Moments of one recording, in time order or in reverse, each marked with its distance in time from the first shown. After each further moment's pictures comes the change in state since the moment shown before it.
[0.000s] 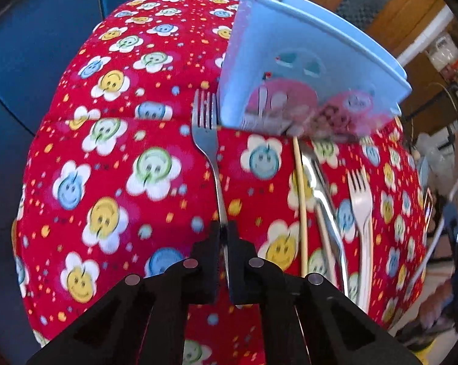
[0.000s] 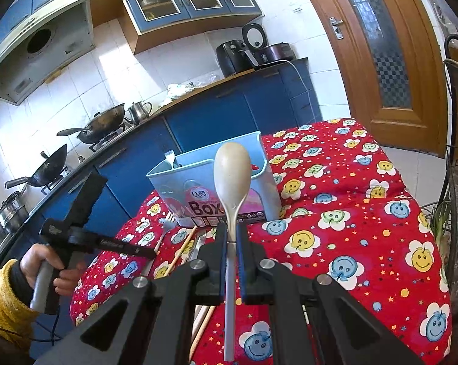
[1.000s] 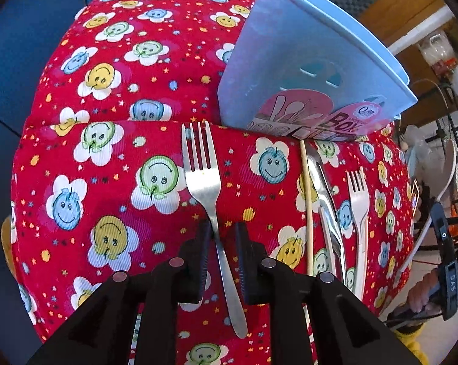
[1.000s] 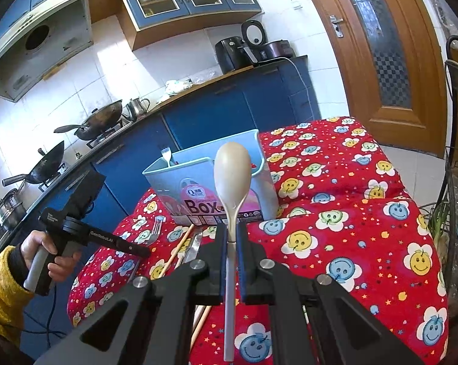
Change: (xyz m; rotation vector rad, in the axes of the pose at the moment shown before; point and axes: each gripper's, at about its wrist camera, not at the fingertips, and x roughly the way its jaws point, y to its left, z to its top) left arm 0.012 0.023 0.024 0.017 0.114 -0.095; right arm 0.005 -0.003 0.001 0.000 0.017 -0.010
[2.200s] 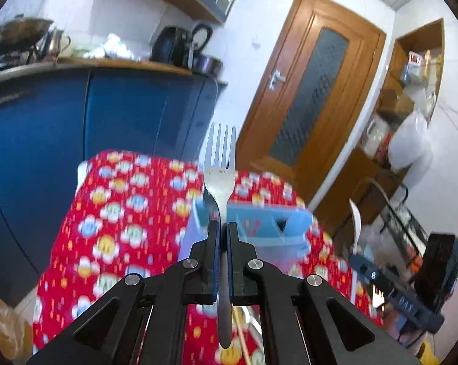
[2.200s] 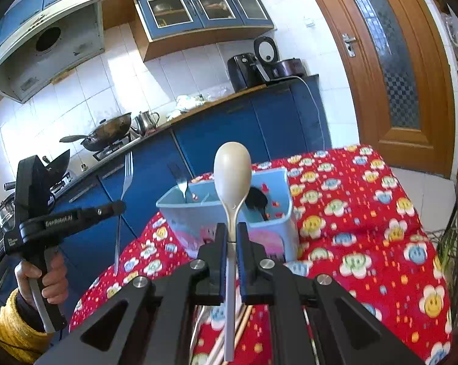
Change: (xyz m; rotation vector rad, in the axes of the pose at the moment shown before) left arm -0.118 -0.034 -0.011 0.084 -0.827 -0.137; right arm 0.020 0.028 0.040 -0.057 -0.100 0.020
